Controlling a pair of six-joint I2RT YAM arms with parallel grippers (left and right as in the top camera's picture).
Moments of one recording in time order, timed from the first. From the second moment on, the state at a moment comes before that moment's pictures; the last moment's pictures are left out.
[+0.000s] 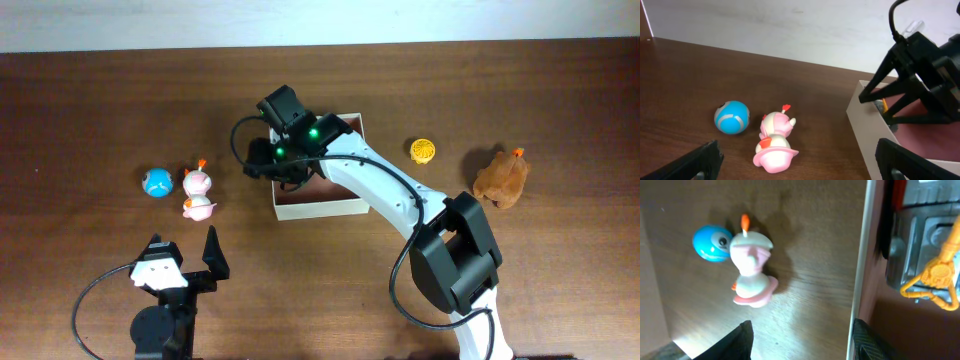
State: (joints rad) left arm -0.01 0.01 0.06 -0.17 -0.05 -0.18; right arm 0.68 2.18 1.86 -0.72 -0.35 0.76
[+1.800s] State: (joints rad) left arm -0.01 0.01 0.06 -0.17 -0.05 -0.18; right arm 0.04 2.17 2.38 -1.47 0.00 0.32
